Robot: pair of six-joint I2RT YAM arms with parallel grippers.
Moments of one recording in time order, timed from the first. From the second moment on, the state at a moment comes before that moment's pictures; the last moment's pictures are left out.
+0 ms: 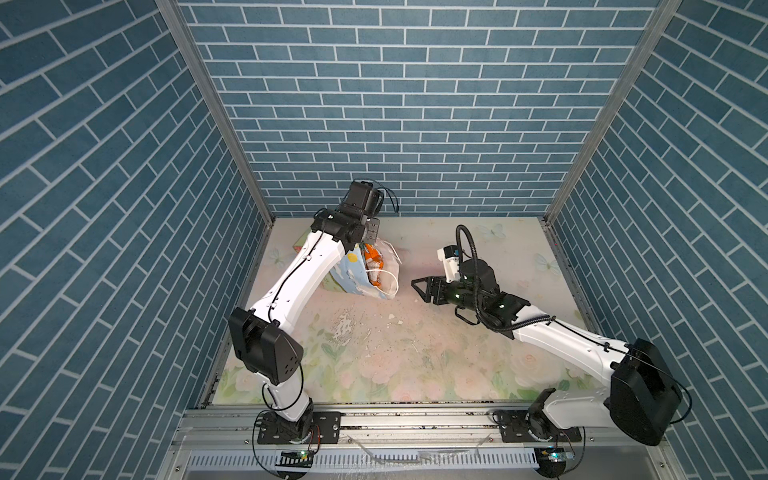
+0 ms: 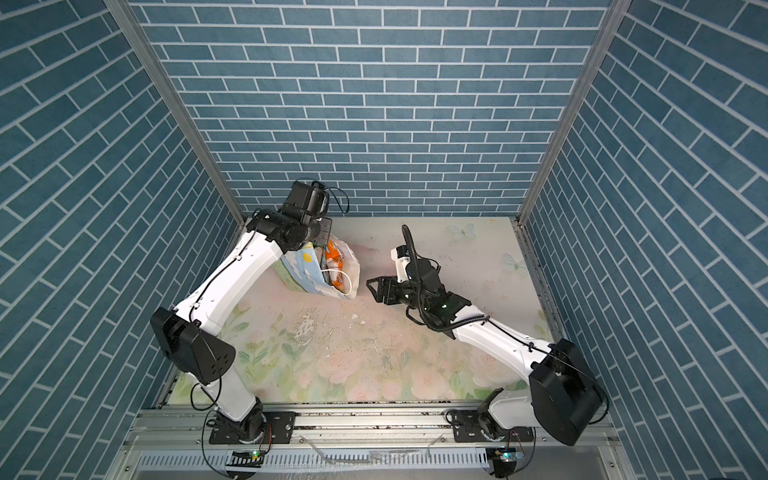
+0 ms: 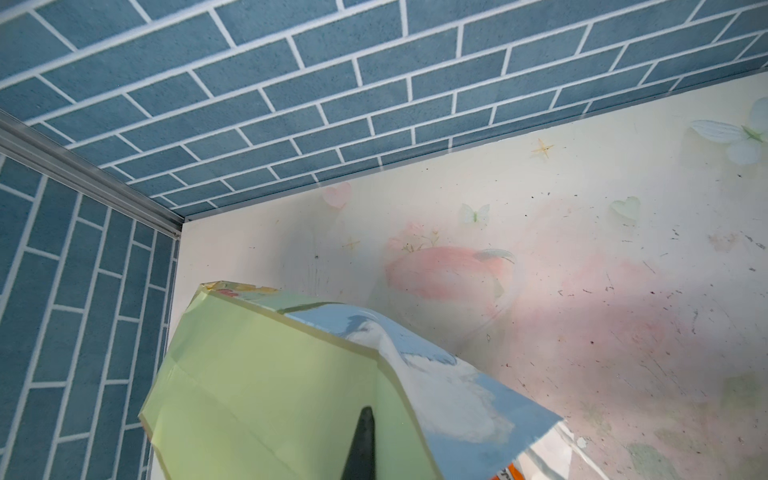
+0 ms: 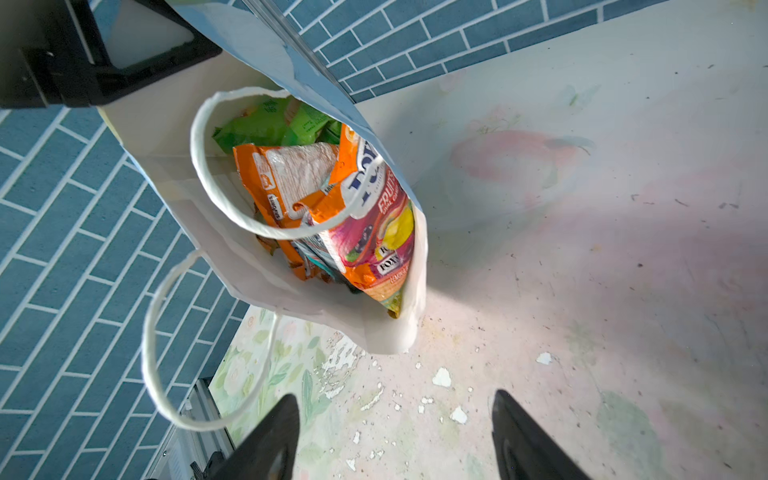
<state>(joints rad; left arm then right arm) -0.47 1.73 1.86 -0.93 -0.36 -0.13 0.77 1.36 0.89 0.06 -0.21 0.62</state>
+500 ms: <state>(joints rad) -0.52 1.73 1.86 -0.93 -0.34 -0.14 0.81 1.41 0.92 0.10 -0.20 0.62</state>
